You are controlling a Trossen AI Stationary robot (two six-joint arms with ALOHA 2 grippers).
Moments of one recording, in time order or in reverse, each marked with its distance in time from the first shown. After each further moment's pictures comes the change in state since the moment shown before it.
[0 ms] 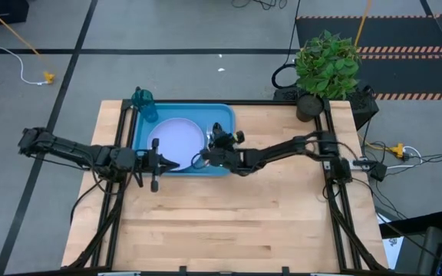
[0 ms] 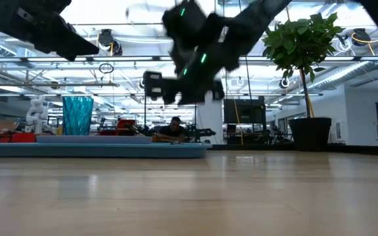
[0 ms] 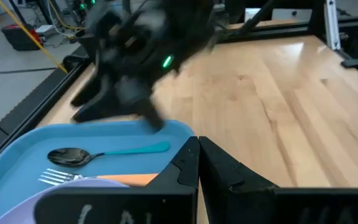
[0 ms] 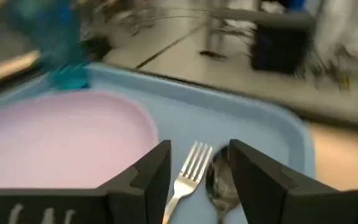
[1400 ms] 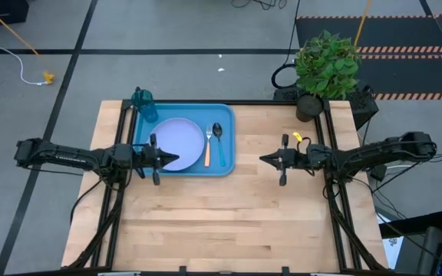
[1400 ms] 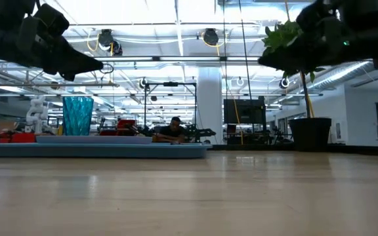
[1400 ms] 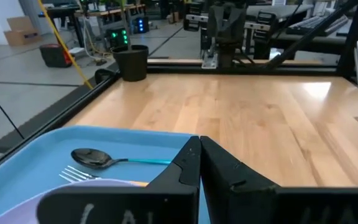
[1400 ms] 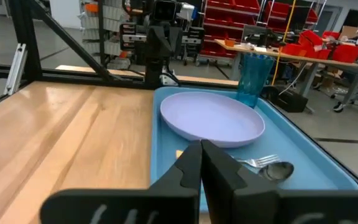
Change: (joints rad) left arm 0.180 -0.089 -0.232 0.324 0.090 -0.018; right arm 0.012 -1.129 -1.123 0.486 -0.861 -0.638
